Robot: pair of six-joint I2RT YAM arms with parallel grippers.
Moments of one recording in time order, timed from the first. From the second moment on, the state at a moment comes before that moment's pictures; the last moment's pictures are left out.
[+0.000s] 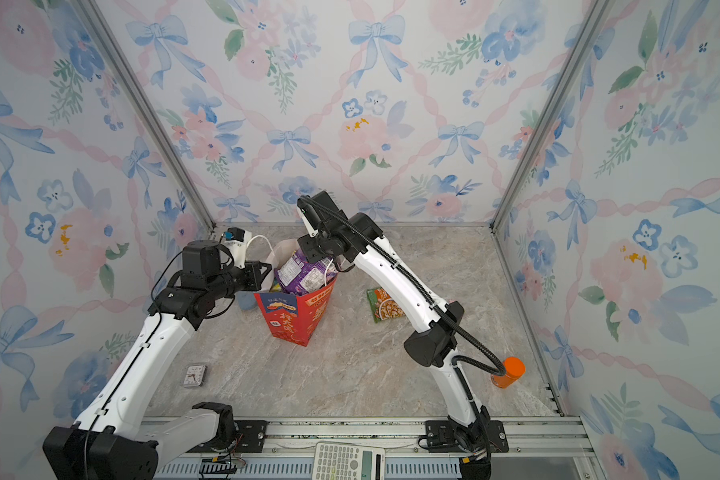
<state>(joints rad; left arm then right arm) -0.12 1.12 1.08 -0.52 0.36 -0.23 0.84 2.20 2.61 -1.19 0.12 0.17</state>
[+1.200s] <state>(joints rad) -0.12 1.12 1.08 -0.52 0.36 -0.23 0.84 2.18 2.62 -1.09 -0.01 0.15</state>
